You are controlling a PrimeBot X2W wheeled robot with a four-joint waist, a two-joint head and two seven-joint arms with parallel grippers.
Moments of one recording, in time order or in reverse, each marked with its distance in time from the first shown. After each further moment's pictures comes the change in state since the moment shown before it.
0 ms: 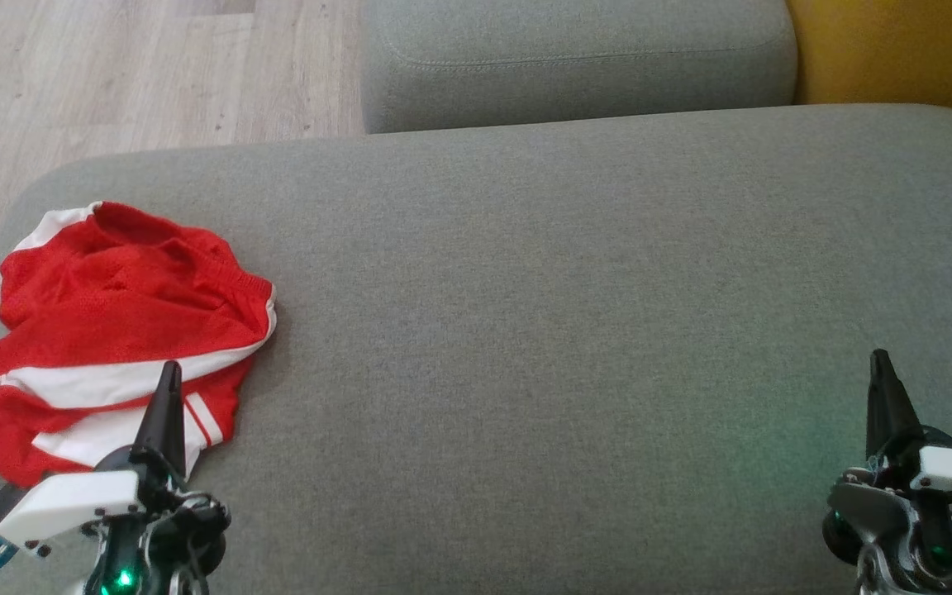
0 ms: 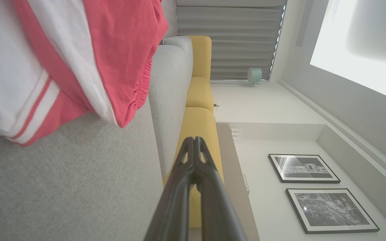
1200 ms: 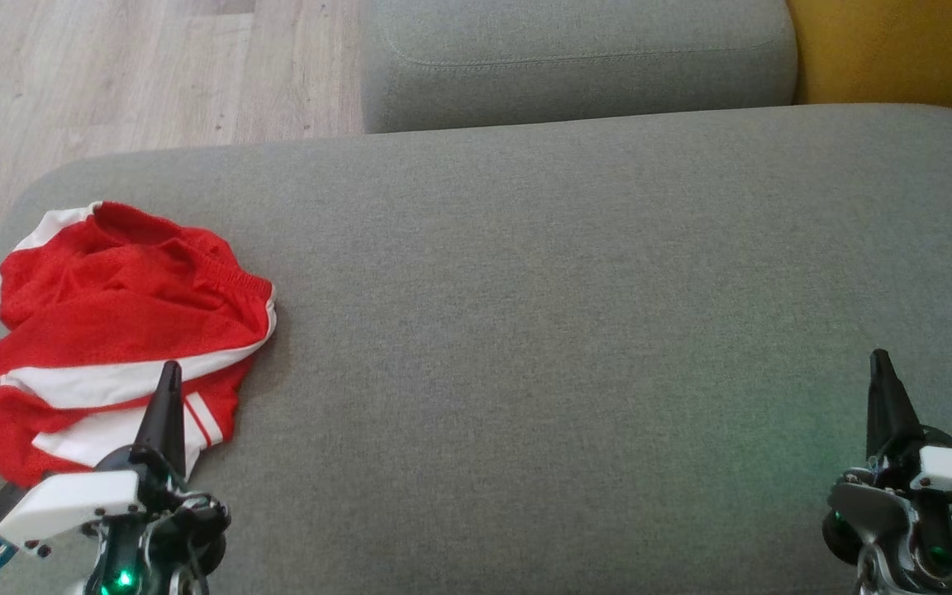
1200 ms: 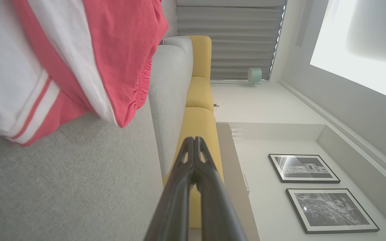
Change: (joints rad) left arm 0.000 0.000 0.000 0.000 0.000 0.000 0.000; right arm 0.000 0.000 0.000 0.000 0.000 0.000 0.000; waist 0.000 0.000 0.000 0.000
